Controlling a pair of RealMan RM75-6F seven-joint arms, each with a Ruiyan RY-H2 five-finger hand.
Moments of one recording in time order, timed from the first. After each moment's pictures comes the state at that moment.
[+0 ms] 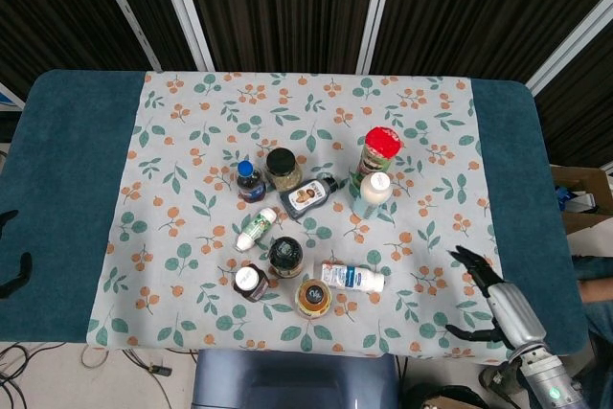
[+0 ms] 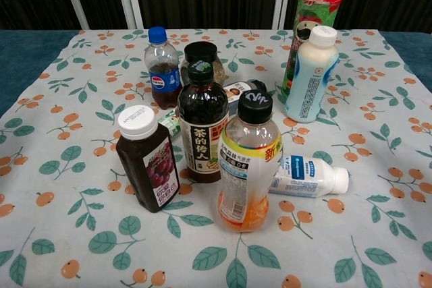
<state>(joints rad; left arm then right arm) -0.06 -1.12 -0.14 -1.73 1.27 1.50 0.09 0.16 -1.14 -0.08 -1.65 -1.74 1.36 0.52</state>
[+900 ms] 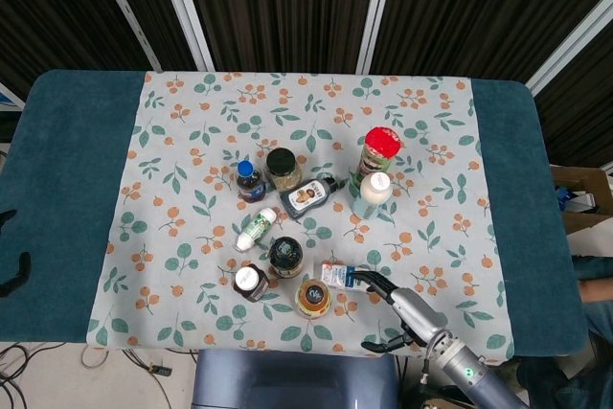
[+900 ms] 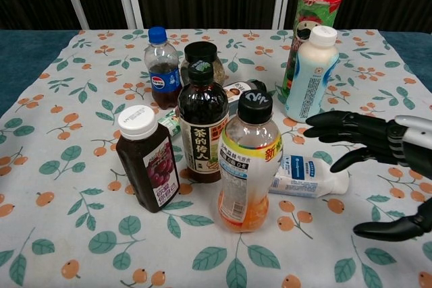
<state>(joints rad) -0.06 -1.12 -0.15 -1.73 1.25 1.49 0.10 0.37 -1.36 -0.09 -1.71 -1.75 1.15 0.57</state>
